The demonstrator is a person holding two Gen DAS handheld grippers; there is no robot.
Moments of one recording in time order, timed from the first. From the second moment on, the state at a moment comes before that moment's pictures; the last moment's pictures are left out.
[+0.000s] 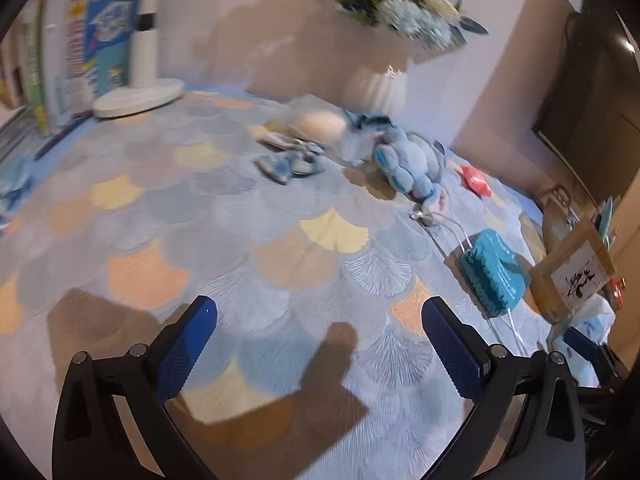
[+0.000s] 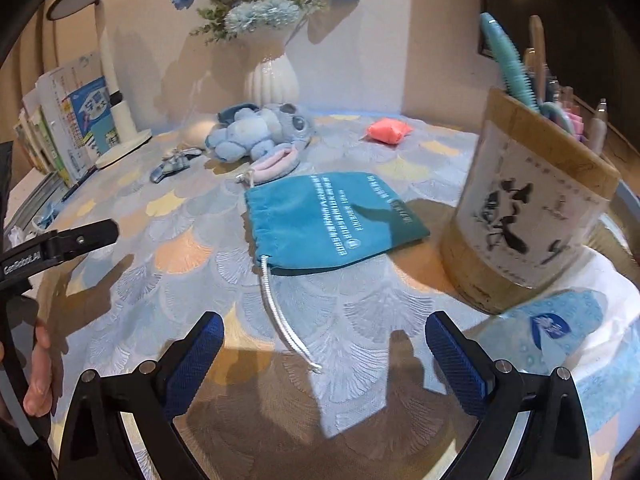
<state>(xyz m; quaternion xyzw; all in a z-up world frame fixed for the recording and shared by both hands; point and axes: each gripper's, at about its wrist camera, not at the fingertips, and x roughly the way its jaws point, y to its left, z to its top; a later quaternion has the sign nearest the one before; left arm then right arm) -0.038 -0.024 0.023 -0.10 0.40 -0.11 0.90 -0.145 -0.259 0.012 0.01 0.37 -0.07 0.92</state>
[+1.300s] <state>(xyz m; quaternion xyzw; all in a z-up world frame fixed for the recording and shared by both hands) 0.093 -0.064 0.016 0.02 0.41 -0.10 0.91 -0.063 -0.240 0.006 0.02 0.40 -0.03 0.92</state>
